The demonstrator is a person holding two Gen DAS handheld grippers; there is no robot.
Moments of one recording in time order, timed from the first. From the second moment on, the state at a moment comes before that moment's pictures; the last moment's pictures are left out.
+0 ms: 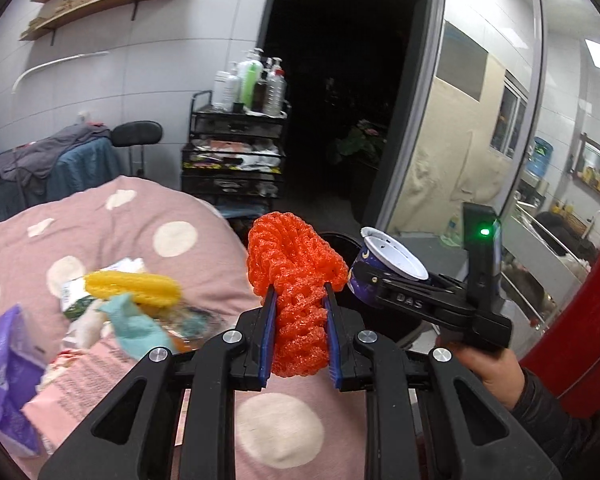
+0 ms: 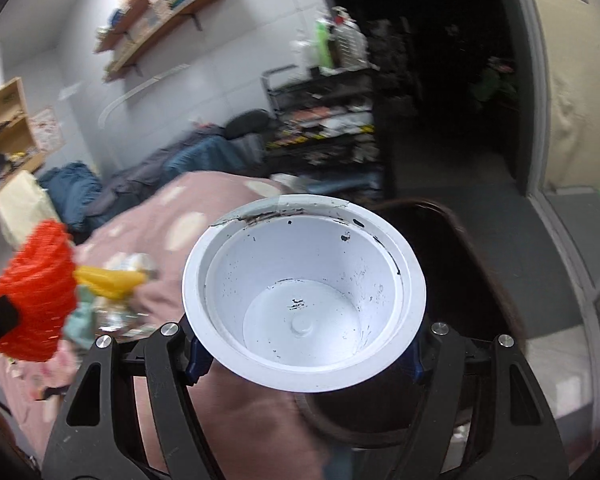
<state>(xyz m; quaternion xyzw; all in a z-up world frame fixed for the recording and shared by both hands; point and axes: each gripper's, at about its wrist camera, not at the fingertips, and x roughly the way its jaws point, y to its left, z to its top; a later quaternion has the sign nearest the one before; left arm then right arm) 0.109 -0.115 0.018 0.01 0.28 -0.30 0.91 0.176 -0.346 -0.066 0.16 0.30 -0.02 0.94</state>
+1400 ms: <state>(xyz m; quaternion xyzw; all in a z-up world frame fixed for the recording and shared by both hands) 0.142 -0.210 -0.025 0.05 0.36 -0.36 0.86 0.149 -0.385 -0.088 0.16 0.31 -0.12 0.93</state>
